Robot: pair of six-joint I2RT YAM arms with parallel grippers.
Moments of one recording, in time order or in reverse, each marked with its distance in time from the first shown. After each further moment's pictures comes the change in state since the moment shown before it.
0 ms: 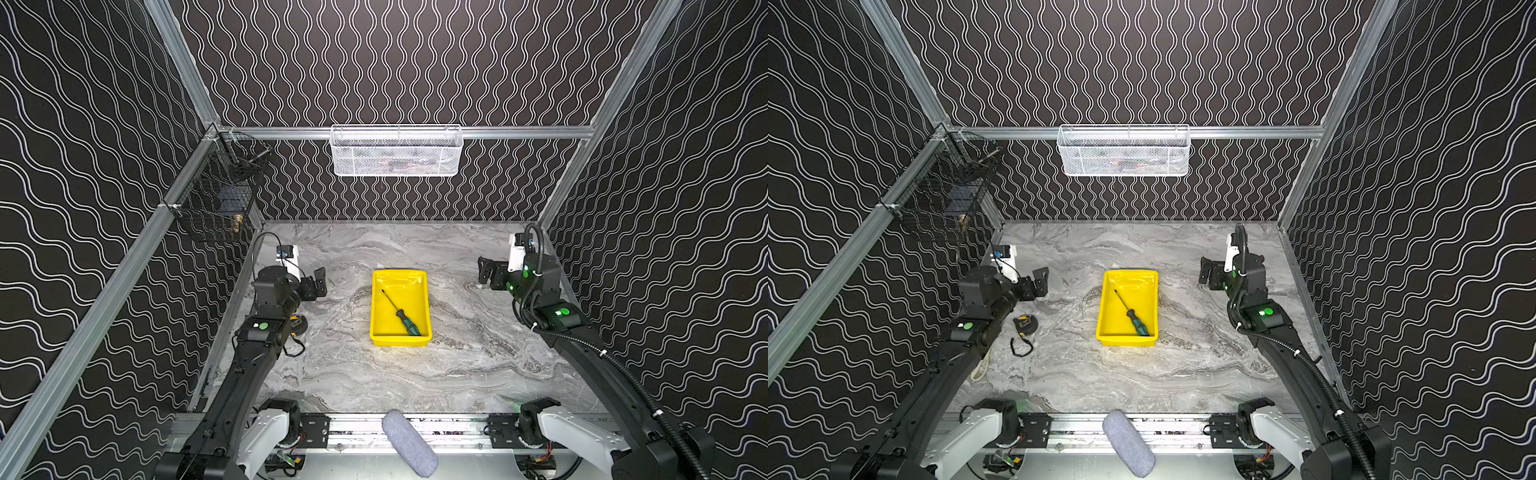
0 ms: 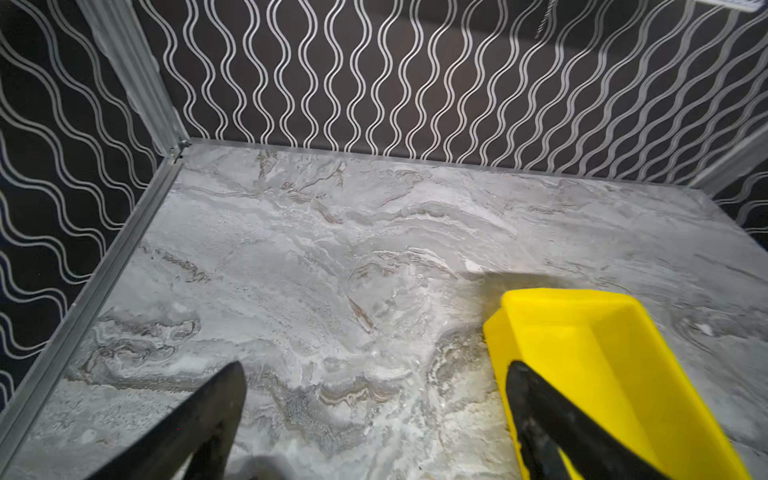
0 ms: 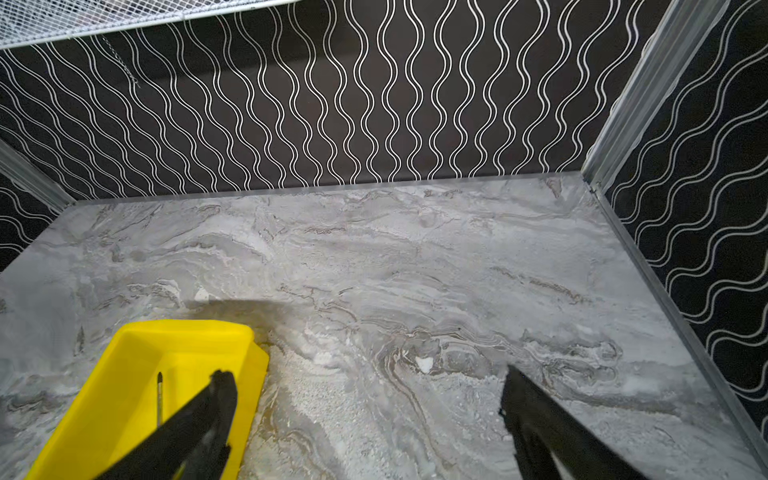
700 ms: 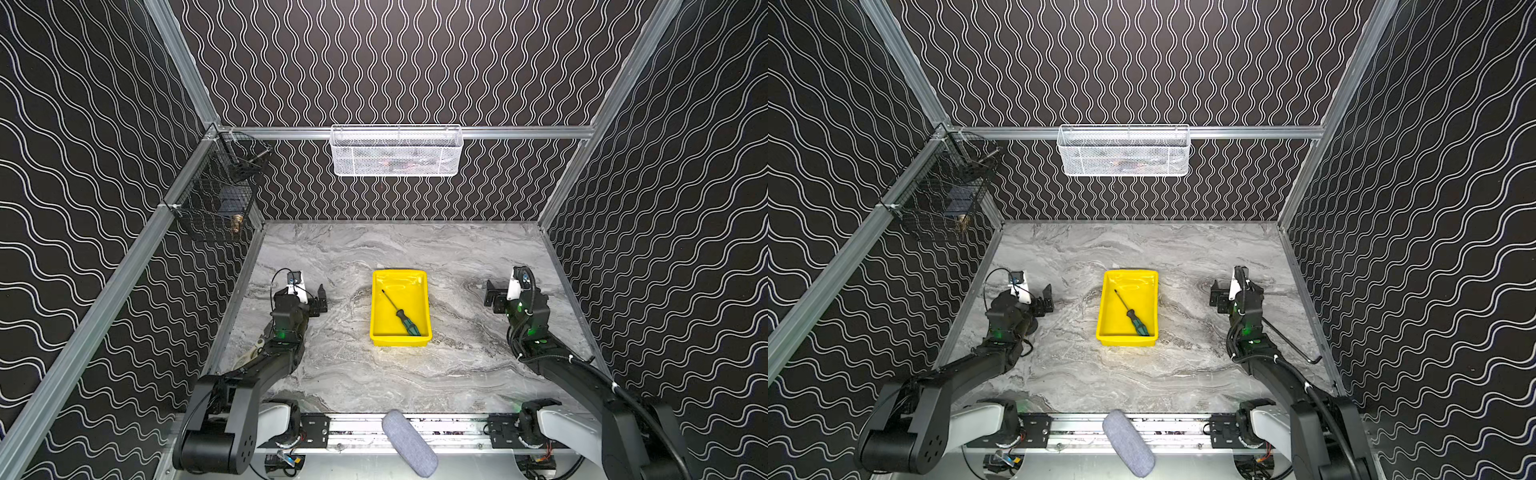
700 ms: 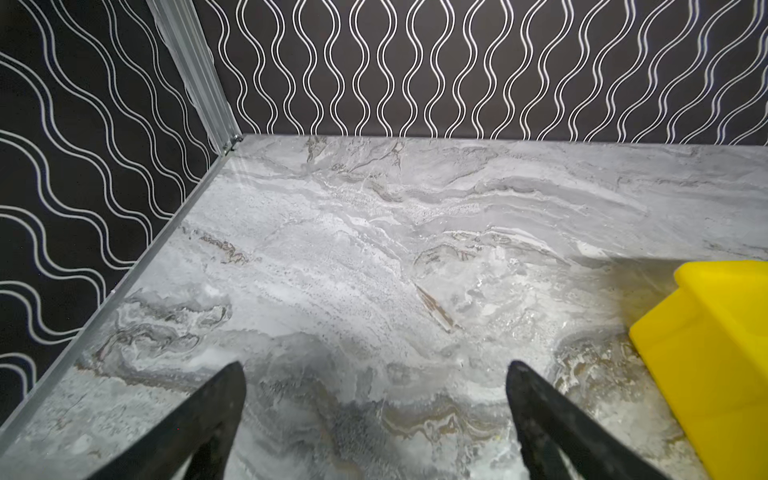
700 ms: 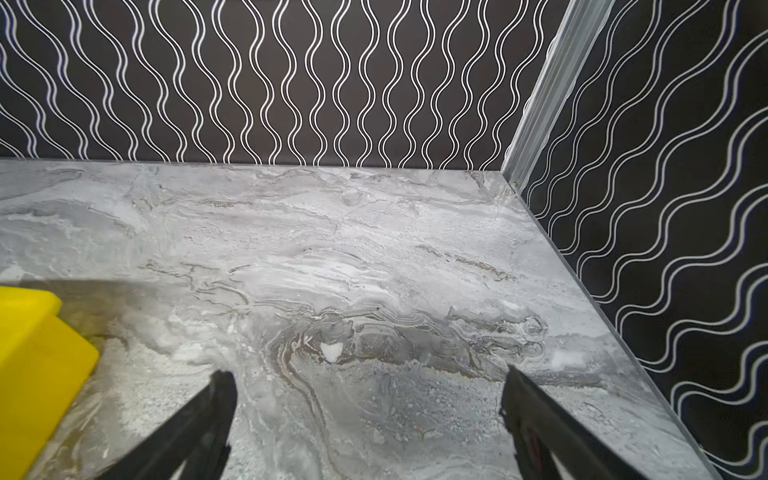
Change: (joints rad) left arm 0.000 0.300 -0.382 0.775 -0.143 0.108; right arm -0.105 0.115 -0.453 0.660 0.083 -0.167
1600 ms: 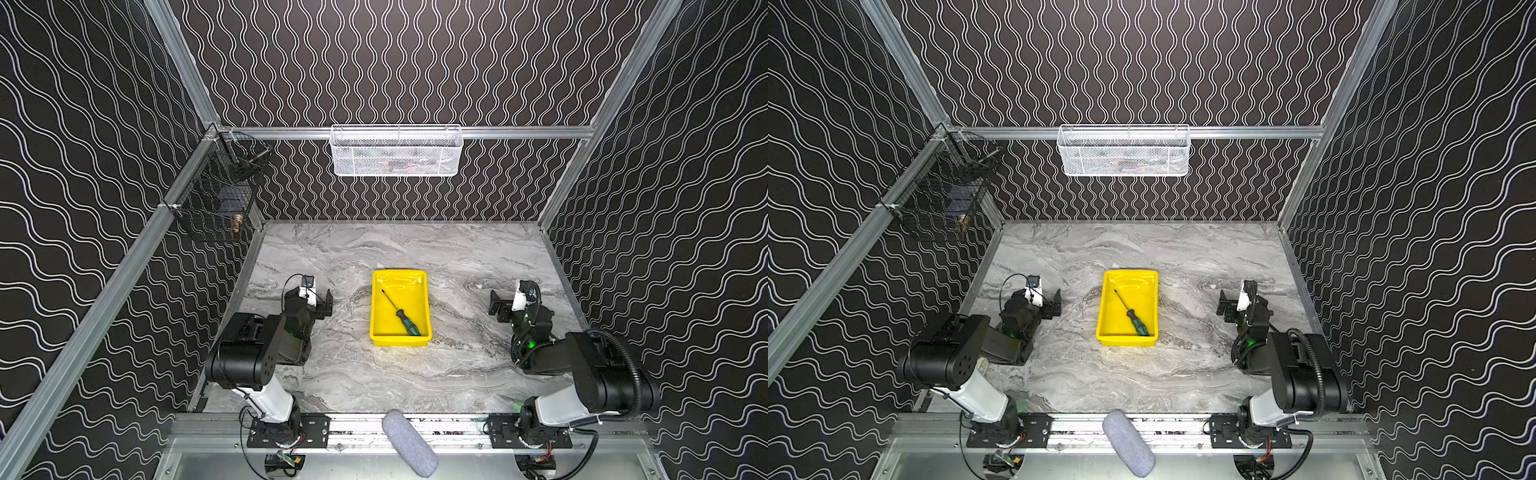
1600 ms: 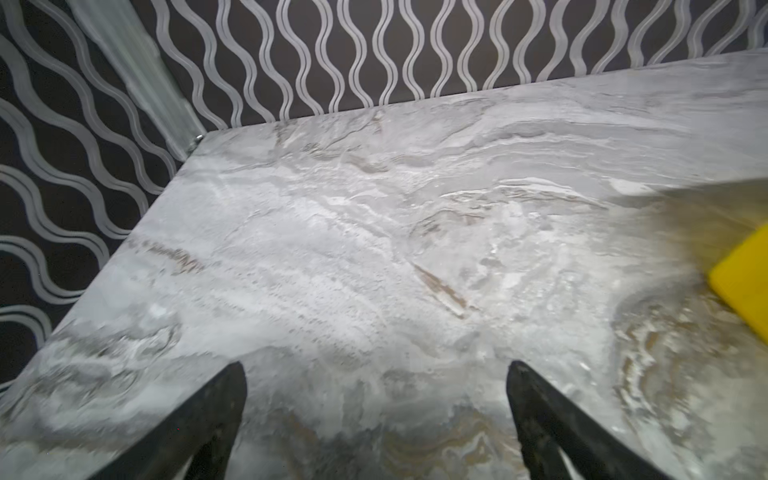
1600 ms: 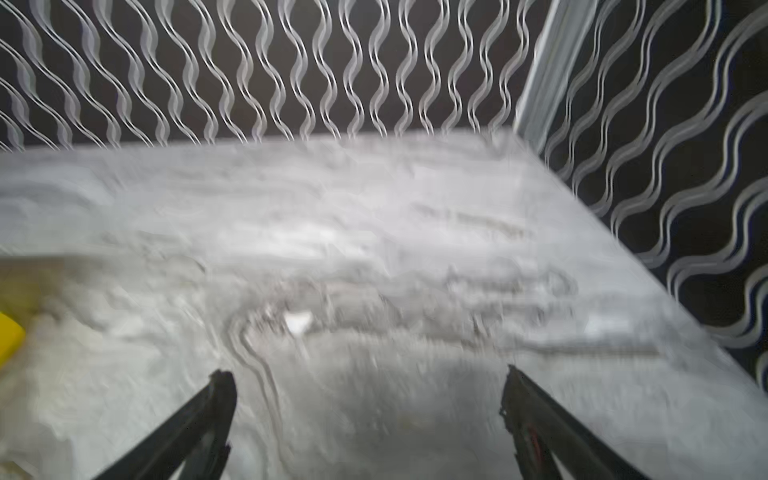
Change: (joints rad) left arm 0.001 0.430 0.019 0.388 0.068 0.153; right arm -0.190 0.396 -0.154 0.624 -0.243 0.029
